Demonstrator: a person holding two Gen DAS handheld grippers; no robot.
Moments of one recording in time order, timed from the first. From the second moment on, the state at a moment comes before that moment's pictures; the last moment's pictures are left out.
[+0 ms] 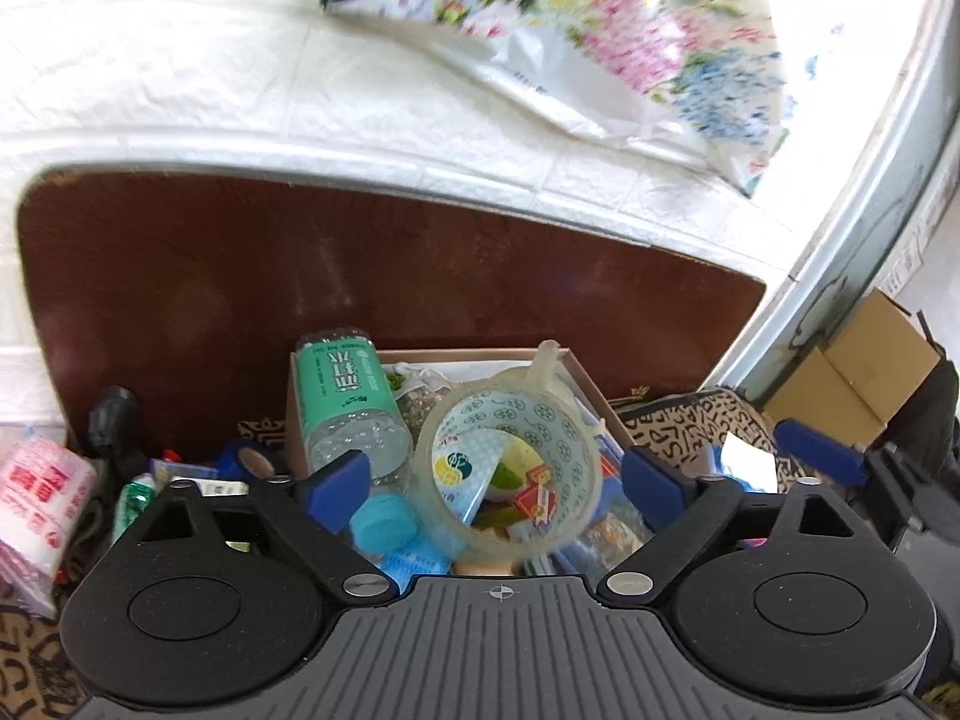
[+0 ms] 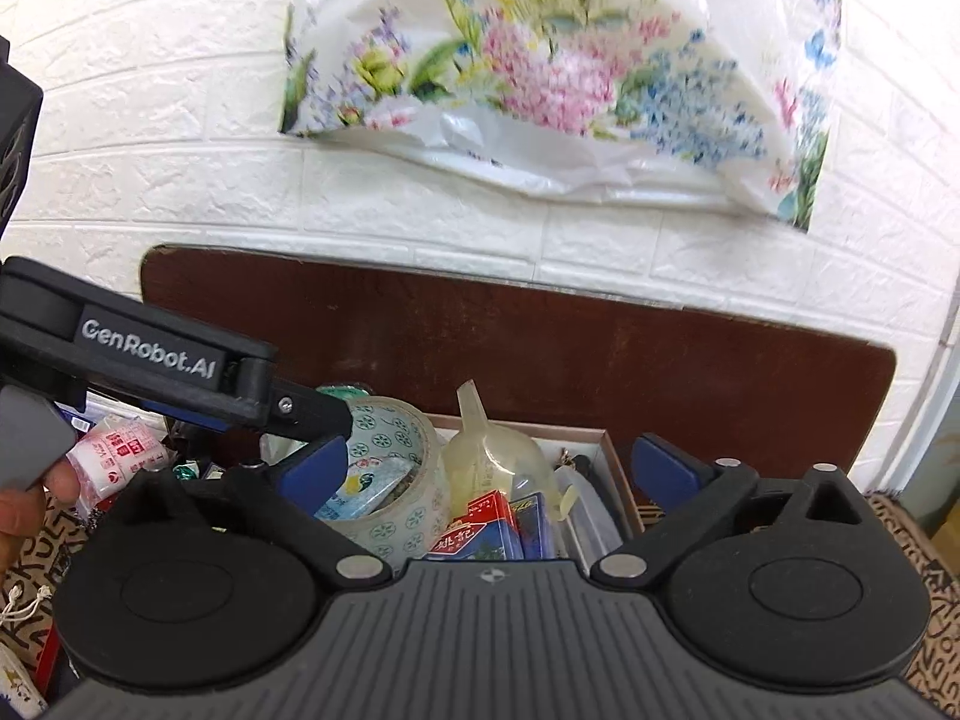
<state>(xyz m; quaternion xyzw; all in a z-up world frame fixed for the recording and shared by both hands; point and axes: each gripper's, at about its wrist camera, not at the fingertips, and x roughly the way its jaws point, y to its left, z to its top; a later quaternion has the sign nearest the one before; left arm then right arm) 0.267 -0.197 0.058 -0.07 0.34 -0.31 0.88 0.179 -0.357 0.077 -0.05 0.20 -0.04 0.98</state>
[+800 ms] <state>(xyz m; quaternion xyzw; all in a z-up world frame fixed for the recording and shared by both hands) 0.071 -0.025 0.004 -0.12 0.25 -0.25 0.93 0.037 -0.229 0.032 -0.03 0.15 0.06 0.99</state>
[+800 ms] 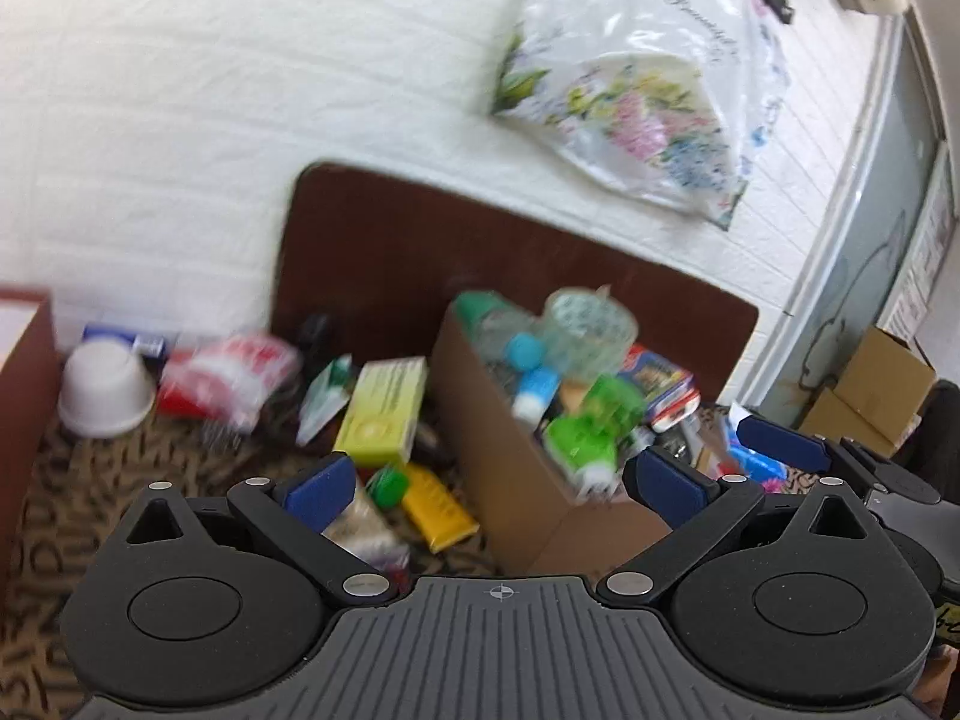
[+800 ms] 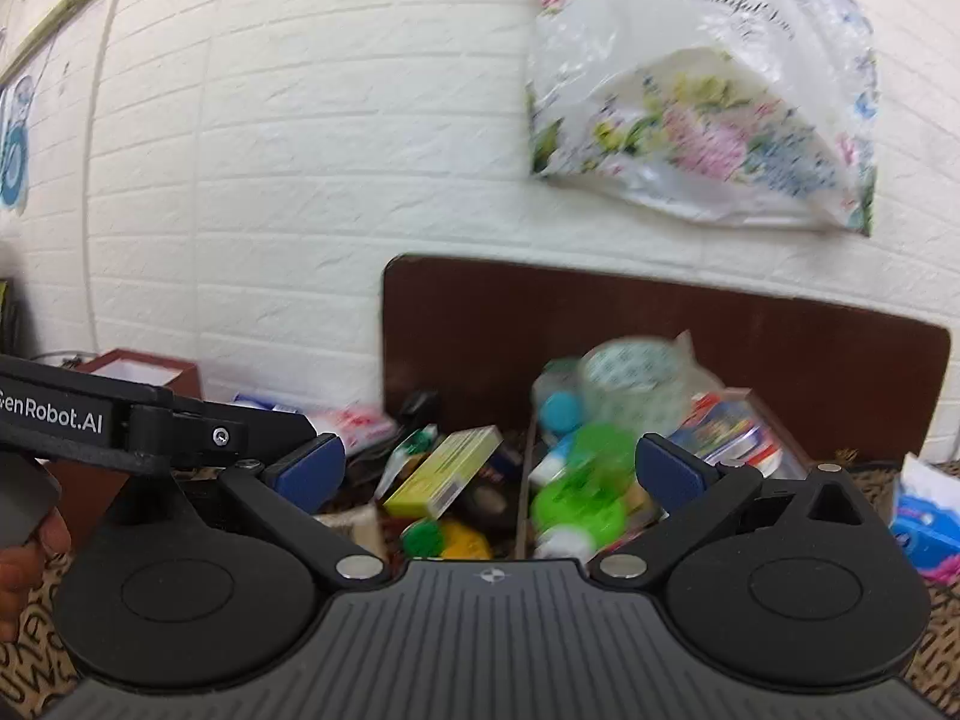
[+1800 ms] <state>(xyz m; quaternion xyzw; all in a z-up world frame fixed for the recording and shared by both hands) 0.062 0.035 -0.103 -0.11 0.33 -0.17 0.92 0.048 -0.107 -0.093 0.02 0.34 0.23 0.91</state>
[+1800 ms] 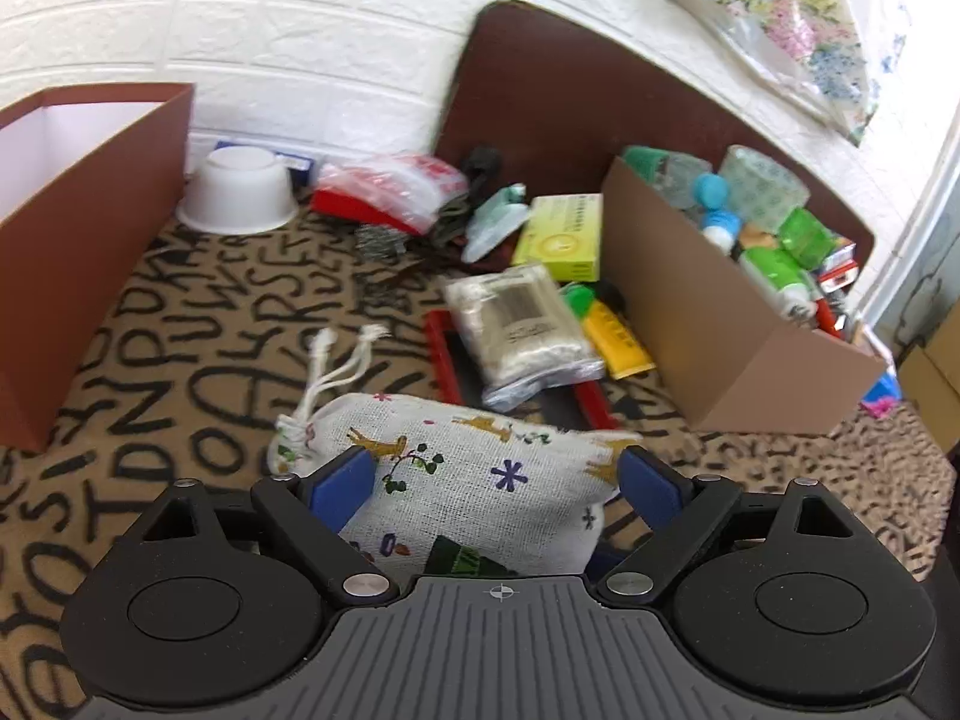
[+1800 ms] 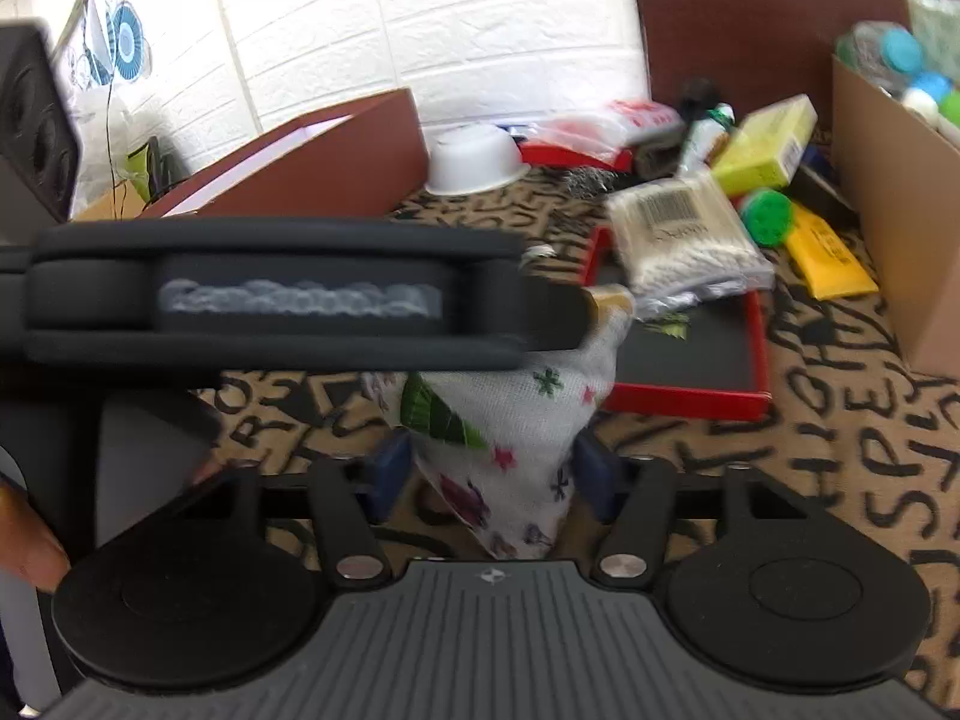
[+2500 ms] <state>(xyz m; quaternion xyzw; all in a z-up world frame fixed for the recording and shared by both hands) 0.054 0.061 -0.111 -0.16 0.37 -0.15 0.90 0.056 -0.151 -0.077 0.03 0.32 0.19 0.93</state>
